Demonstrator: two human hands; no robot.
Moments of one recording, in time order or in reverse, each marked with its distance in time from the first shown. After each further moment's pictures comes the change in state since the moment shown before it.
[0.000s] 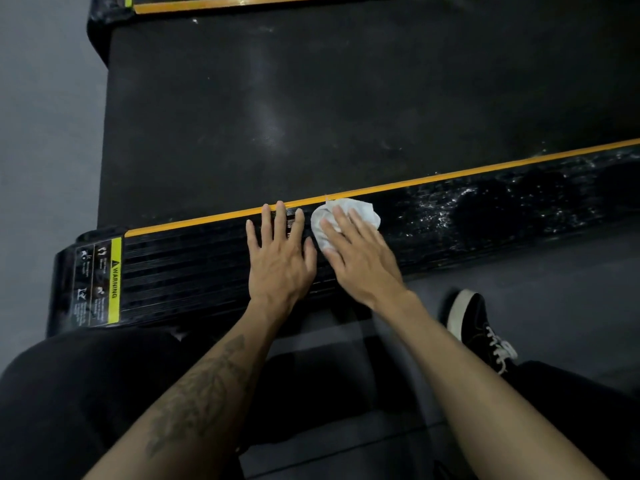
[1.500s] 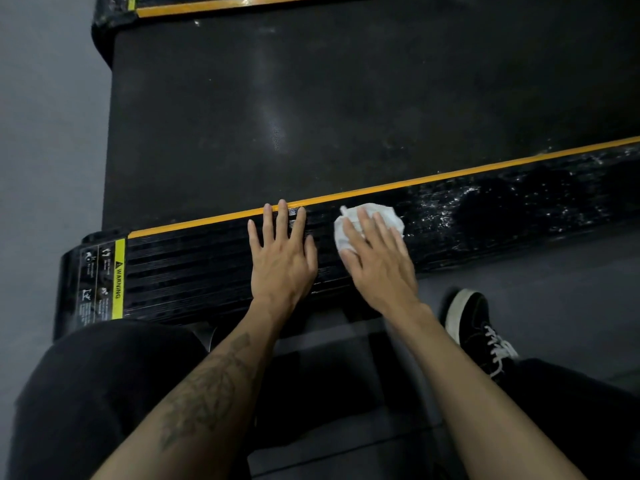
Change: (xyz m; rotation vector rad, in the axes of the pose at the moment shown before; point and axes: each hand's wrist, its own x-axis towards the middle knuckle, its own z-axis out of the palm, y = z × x) left_hand 0.002 0.004 -0.002 -0.048 -0.014 -0.026; right_hand -0.016 0.021 0.013 0.055 0.076 0.142
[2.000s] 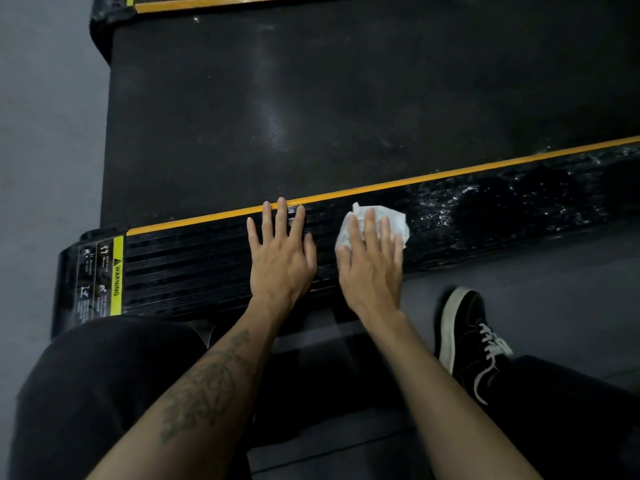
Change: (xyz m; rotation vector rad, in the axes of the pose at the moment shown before) left_hand 0.000 0.001 -0.001 0.005 0.008 0.002; right_hand -0.006 -0.031 0.006 0.004 0.064 0.202
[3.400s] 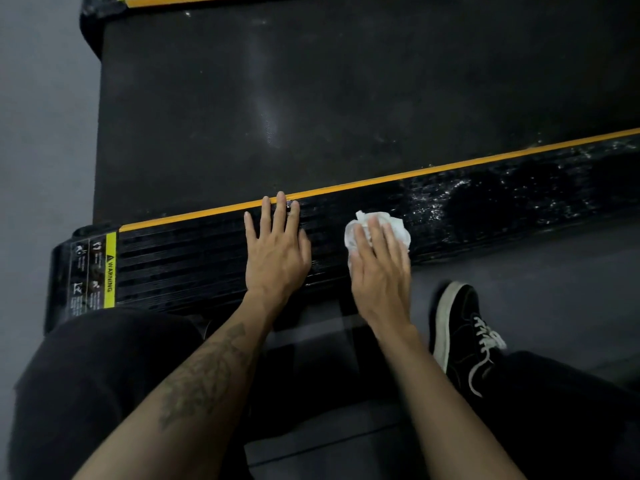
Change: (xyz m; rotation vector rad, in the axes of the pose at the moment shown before) left_hand 0.001 -0.001 0.005 0.022 0.000 0.056; right_hand -0.022 0.028 0.003 0.082 0.167 -0.048
